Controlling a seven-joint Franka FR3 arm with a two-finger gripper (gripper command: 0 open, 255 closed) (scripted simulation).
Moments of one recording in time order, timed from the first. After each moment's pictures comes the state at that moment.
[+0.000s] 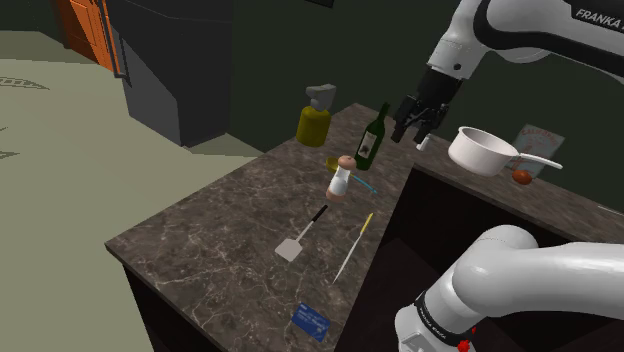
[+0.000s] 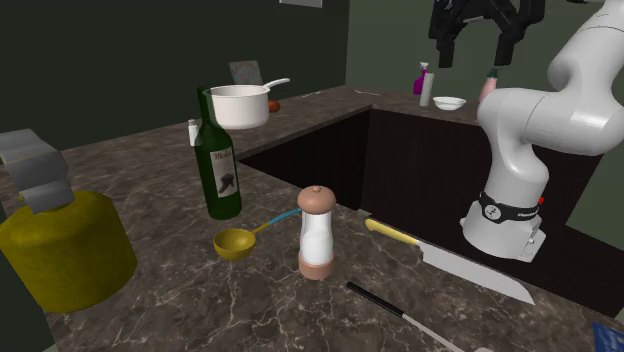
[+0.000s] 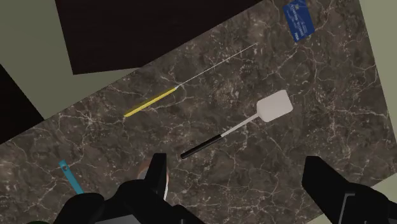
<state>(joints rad) 0.00 -0.81 -0.07 -2.32 0.07 1.51 0.09</state>
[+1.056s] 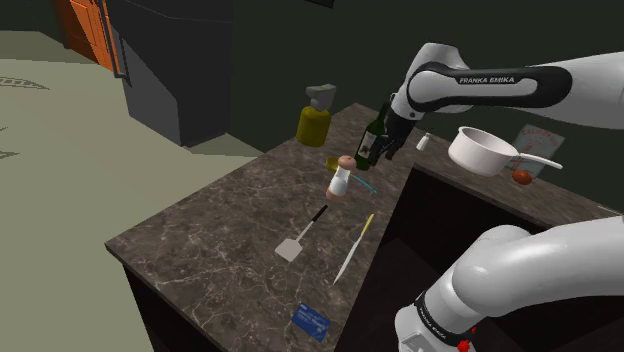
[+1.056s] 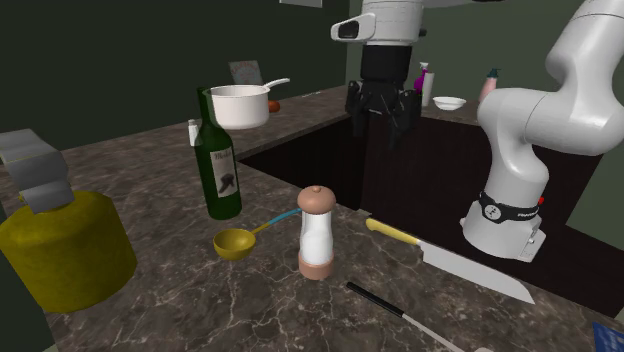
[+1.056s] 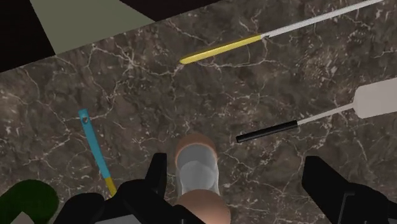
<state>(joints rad) 0.00 -0.55 -0.22 -2.49 -0.09 1.98 -0.21</state>
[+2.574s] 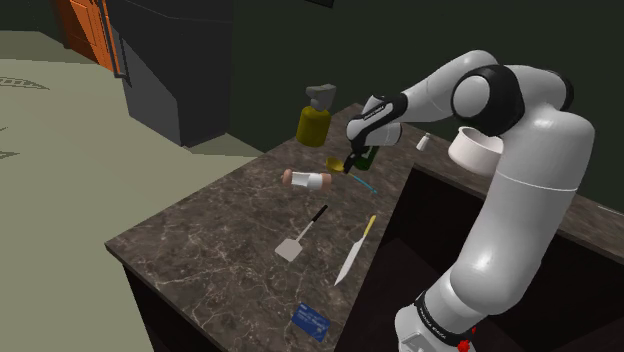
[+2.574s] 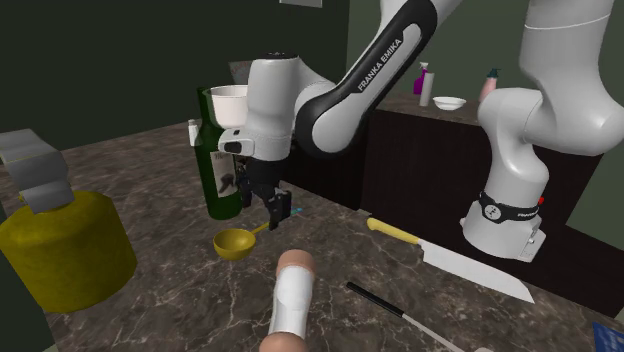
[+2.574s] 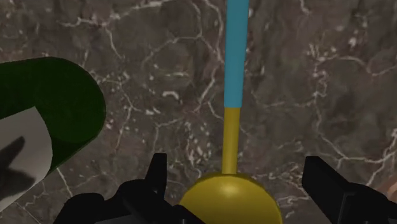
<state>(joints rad) -0.04 0.31 -0.34 -2.15 0.06 2.61 -0.76</state>
